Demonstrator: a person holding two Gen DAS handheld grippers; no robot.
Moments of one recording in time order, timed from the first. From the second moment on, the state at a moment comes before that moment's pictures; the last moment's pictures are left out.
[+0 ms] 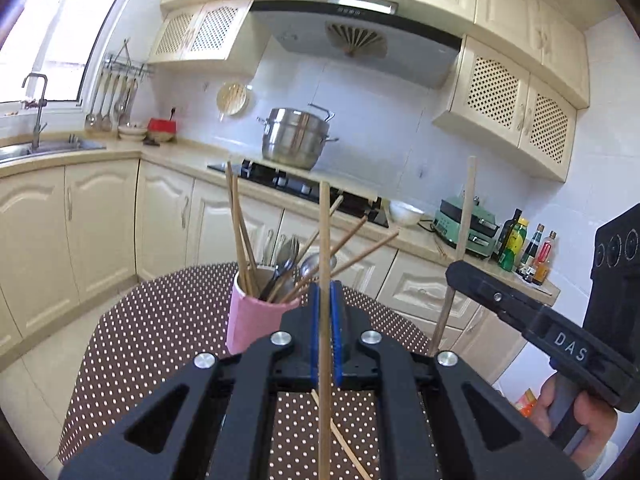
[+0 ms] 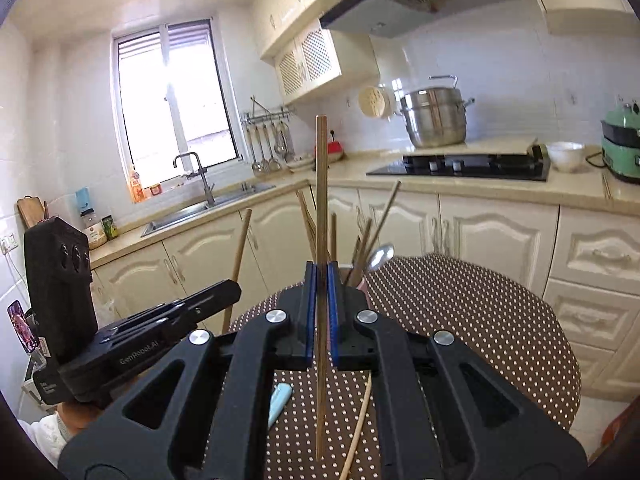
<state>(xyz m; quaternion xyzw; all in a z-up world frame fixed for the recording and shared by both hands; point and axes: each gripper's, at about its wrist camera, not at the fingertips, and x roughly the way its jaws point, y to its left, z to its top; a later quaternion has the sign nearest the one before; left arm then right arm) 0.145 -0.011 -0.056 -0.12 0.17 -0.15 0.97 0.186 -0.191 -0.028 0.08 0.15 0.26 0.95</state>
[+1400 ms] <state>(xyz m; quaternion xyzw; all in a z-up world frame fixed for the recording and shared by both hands) 0.285 0.027 -0.035 -0.15 -0.04 -0.09 0.98 0.282 -0.130 0.000 0.08 -0.01 0.24 0.97</state>
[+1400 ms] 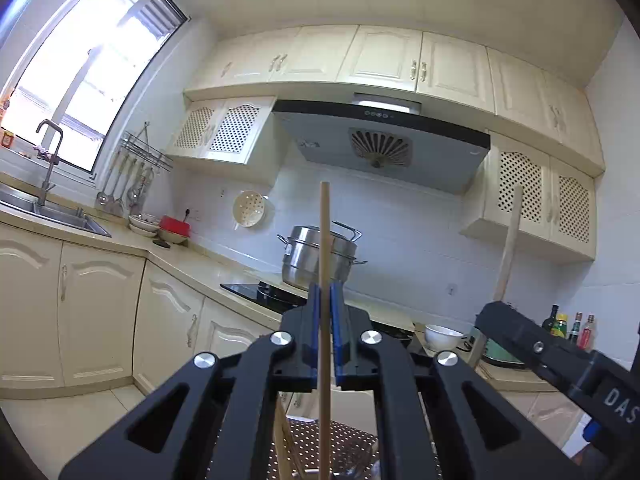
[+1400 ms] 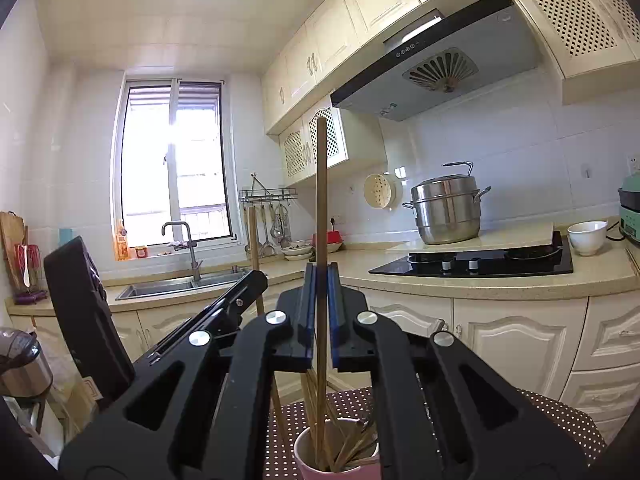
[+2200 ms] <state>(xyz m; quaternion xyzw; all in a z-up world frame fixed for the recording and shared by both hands) 0.299 0.039 -0.069 -0.16 0.07 -0.07 0.98 0.297 -0.120 -0.020 0.06 0.05 0.24 0.97</state>
